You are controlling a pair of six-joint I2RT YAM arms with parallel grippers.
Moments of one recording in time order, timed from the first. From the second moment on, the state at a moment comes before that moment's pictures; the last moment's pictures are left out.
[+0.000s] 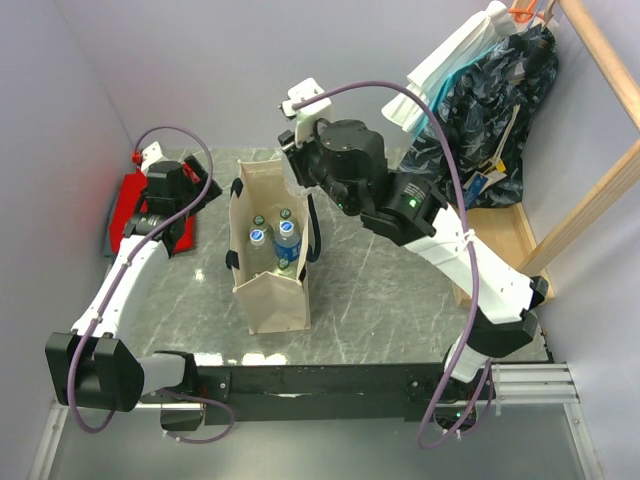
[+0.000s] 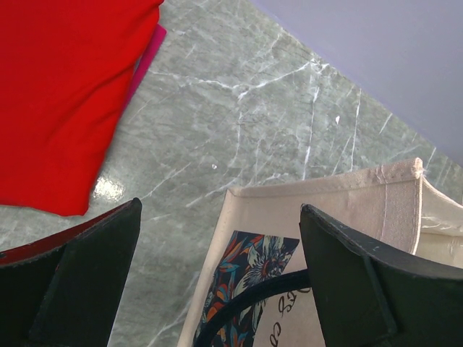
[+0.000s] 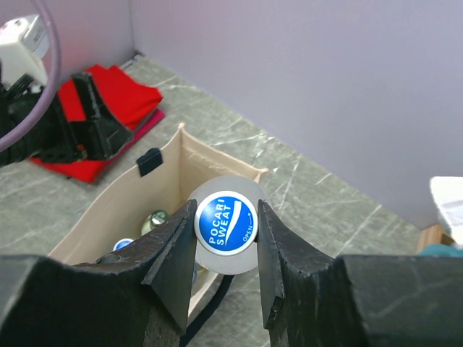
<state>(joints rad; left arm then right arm) -0.11 1.23 1.08 -0.33 -0.21 -0.63 1.03 1.65 2.17 -0.67 0.50 -0.12</state>
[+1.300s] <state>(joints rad) -0.11 1.23 1.07 -0.30 -0.21 -0.63 0.70 1.51 1.84 -0.65 0.44 0.05</state>
